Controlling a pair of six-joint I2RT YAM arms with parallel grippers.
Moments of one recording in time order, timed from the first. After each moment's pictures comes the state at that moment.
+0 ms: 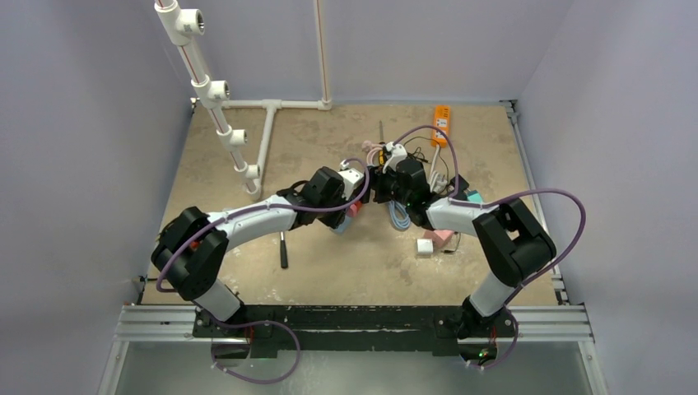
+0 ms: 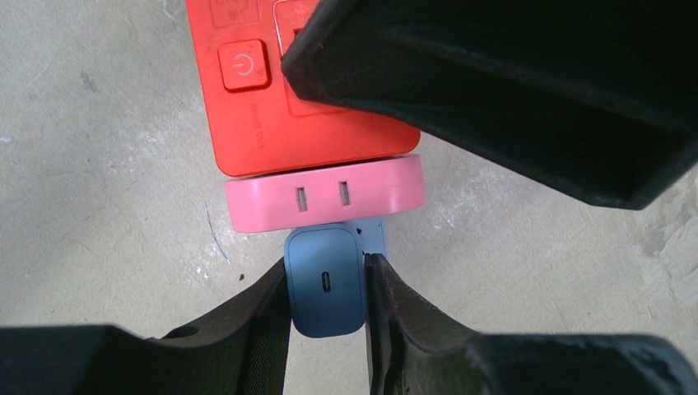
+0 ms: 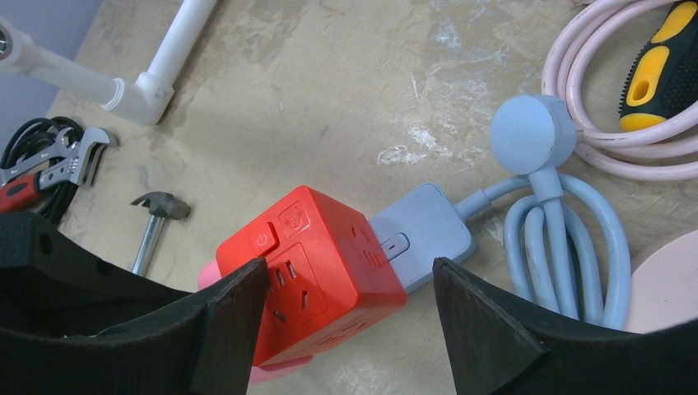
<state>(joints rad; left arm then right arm) -0.74 1.59 0.96 -0.24 -0.02 -0.07 0.54 1.66 0.78 0.47 -0.18 0.44</state>
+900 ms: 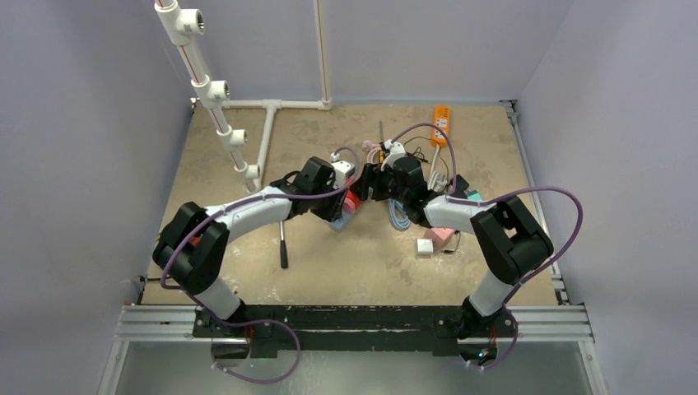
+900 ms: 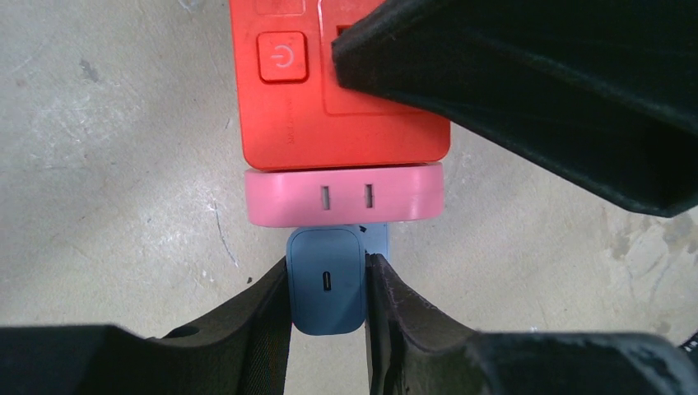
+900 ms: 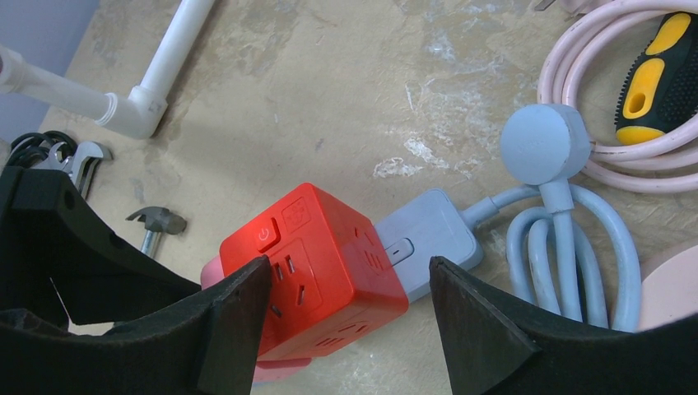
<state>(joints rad) -0.63 1.62 1.00 -0.27 0.15 -0.12 0.55 1.68 0.82 0.46 -0.15 0.45</state>
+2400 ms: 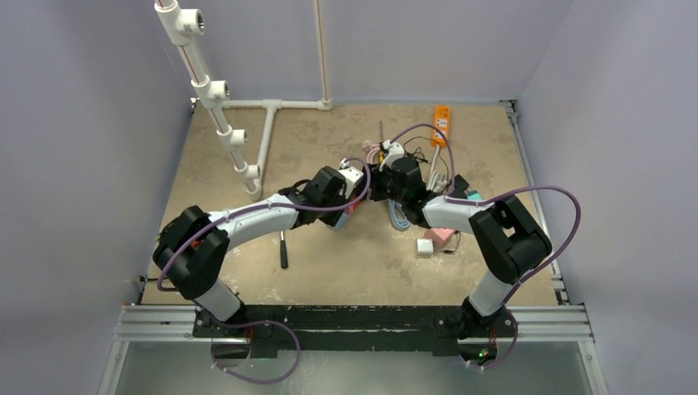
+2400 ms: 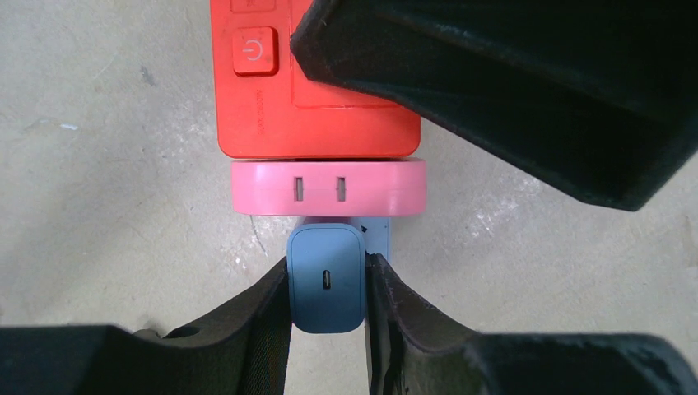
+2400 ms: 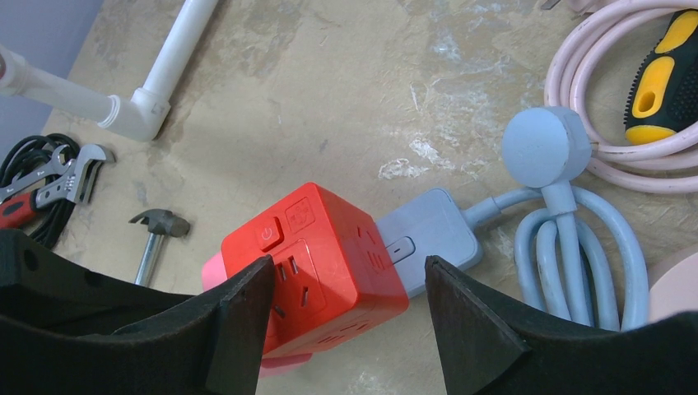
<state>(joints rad) -0.74 1.60 0.98 -0.27 -0.09 -0.06 0.56 1.69 0.82 0.47 -0.13 0.46</state>
